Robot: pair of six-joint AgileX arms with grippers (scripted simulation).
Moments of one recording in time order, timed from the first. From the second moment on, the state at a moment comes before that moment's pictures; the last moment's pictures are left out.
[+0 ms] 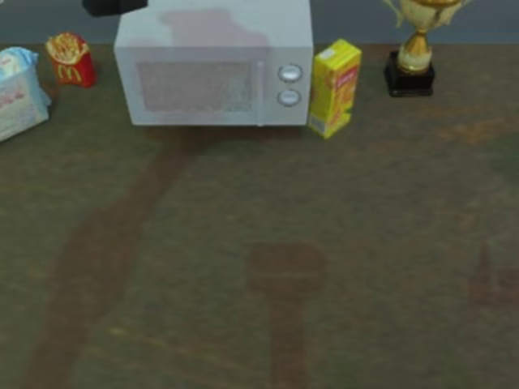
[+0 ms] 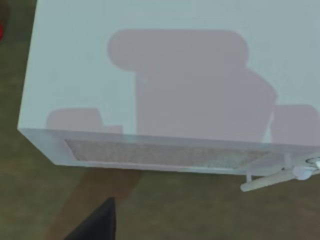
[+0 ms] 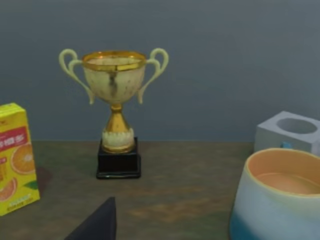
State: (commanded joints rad) left arm -0.53 1.92 1.99 -0.99 -0.26 -0.48; right arm 0.00 0.00 0.00 0.00 0.00 0.00
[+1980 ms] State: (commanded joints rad) left arm -0.58 2.39 2.26 -0.98 -0.28 -0.52; right arm 0.00 0.00 0.00 0.00 0.00 0.00
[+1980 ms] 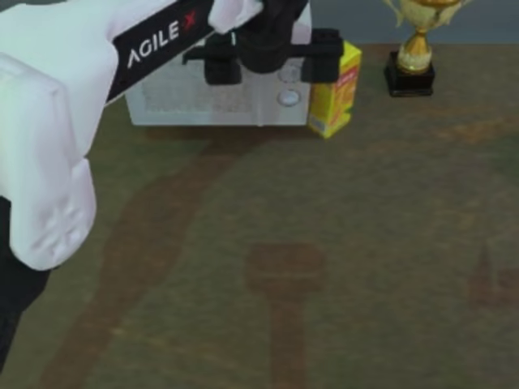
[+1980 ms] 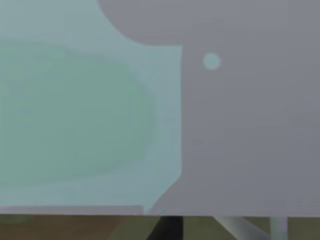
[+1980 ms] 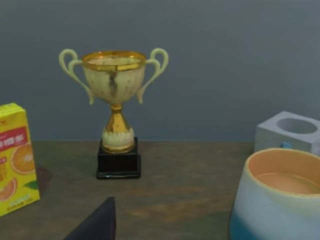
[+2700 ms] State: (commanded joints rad) left arm -0.58 2.39 2.26 -0.98 -0.28 -0.52; right arm 0.00 0.00 0.00 0.00 0.00 0.00
